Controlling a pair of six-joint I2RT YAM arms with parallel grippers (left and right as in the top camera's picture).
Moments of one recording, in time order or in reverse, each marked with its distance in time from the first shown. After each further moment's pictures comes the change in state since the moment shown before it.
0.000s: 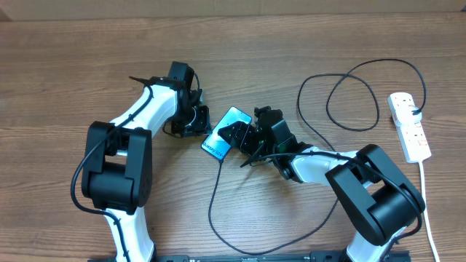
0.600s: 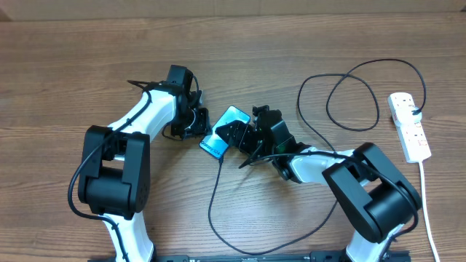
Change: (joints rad) left arm 0.000 -0.033 -0.067 0.067 0.001 0.000; right arm 0.006 0.022 0.000 0.065 0.001 -0.013
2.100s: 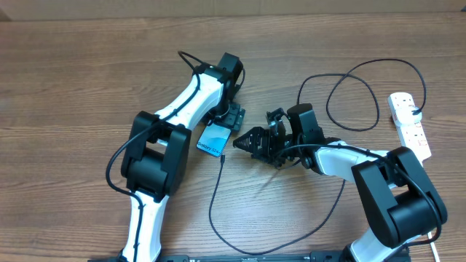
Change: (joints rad) left arm -0.230 0.220 0.409 -0.230 -0.311 0.111; right arm -0.209 -0.100 -0.027 -0.311 -0.435 -0.332
